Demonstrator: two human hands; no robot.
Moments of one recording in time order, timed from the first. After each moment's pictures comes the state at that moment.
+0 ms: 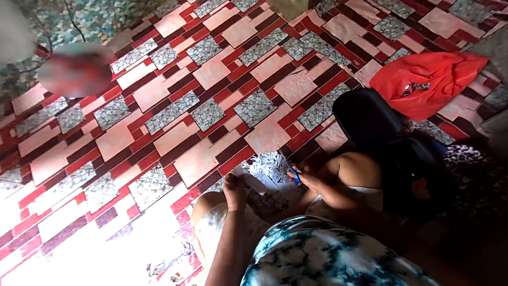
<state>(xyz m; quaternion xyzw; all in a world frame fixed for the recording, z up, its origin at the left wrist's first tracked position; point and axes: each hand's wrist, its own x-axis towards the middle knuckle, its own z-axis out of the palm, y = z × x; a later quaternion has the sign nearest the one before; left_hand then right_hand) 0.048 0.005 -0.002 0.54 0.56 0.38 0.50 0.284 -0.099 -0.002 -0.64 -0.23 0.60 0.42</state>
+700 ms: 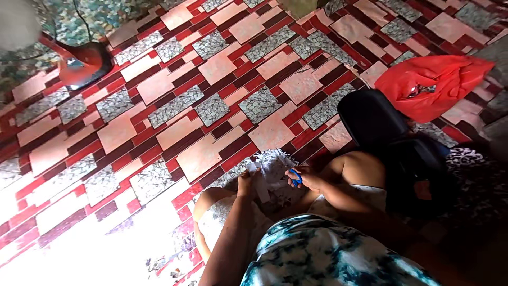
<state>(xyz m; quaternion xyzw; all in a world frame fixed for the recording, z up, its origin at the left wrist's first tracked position) 0.065 0.014 -0.031 0.44 0.55 0.28 0.65 0.277 -0.101 -0.009 -0.59 -0.26 0.65 0.40</state>
